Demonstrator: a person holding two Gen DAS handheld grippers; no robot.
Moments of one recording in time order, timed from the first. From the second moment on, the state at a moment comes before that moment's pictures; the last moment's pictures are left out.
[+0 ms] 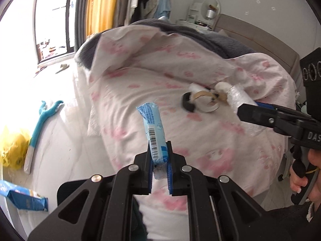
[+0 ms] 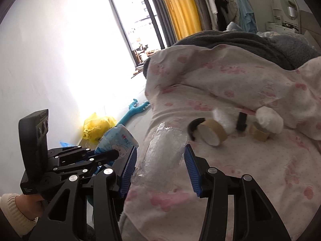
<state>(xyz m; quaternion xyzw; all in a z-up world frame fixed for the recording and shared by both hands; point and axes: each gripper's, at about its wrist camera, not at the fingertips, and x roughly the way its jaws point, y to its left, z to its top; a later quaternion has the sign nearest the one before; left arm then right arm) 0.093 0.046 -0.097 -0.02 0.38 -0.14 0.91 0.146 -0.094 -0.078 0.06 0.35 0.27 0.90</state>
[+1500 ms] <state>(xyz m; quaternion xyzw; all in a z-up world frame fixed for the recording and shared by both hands) 0.056 0.222 -0.261 -0.08 0.62 -0.06 0.78 0.156 0.125 -0.154 0.00 0.45 0.36 0.82</state>
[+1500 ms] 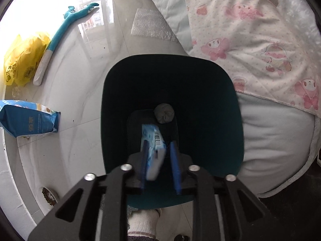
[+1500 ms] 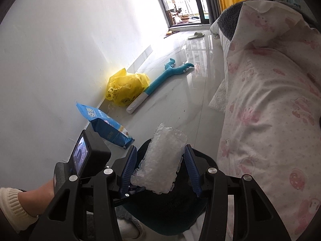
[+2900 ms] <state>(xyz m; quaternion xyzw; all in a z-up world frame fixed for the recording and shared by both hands) 0.020 0.278 -0.089 -0.08 0.30 0.03 0.95 0.147 0.196 -0.295 -0.10 0.59 0.29 0.75</state>
